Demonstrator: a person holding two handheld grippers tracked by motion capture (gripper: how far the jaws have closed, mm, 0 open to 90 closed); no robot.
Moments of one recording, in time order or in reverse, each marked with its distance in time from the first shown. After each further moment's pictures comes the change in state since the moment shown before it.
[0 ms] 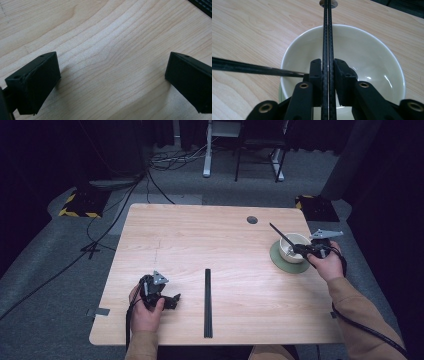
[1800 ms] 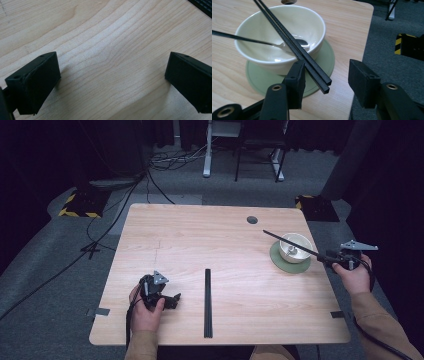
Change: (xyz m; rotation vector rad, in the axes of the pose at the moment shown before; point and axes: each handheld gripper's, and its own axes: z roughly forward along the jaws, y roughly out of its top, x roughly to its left) left arm -0.001 0.000 0.001 -0.003 0.001 -0.014; right arm -0.037 -0.055 -0.057 -0.069 -0.161 0.149
